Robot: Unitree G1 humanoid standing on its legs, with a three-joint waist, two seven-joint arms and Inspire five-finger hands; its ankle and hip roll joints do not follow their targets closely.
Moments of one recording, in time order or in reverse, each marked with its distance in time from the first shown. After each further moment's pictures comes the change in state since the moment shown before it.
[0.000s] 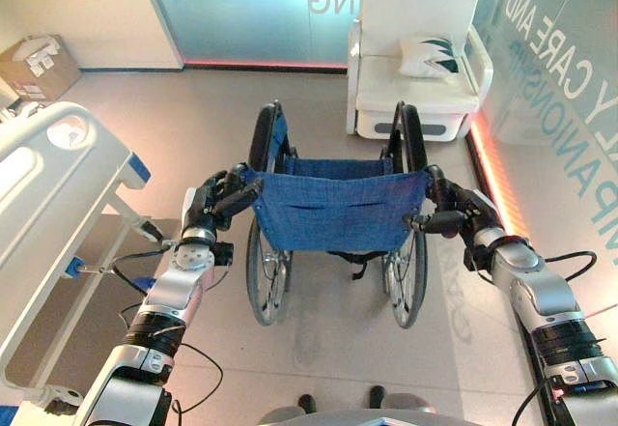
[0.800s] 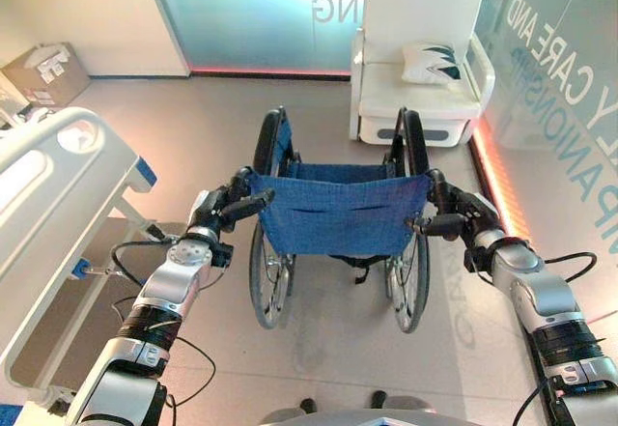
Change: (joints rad) left arm -0.036 0.044 -0.036 -0.001 0.036 0.173 -0.149; right arm 0.001 -0.001 0.005 0.005 -0.004 0.022 -0.011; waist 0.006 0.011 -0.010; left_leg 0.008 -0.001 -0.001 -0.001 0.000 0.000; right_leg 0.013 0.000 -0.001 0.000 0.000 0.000
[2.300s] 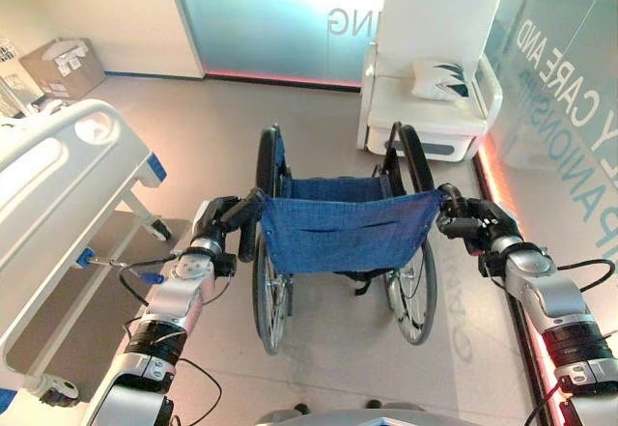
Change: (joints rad) left arm 0.074 -0.050 0.045 0.025 -0.089 -0.156 -0.036; right arm 0.011 -0.037 -0.023 0.076 -0.045 0.018 -0.045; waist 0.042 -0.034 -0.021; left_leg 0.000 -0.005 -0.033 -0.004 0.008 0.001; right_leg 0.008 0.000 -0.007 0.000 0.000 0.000
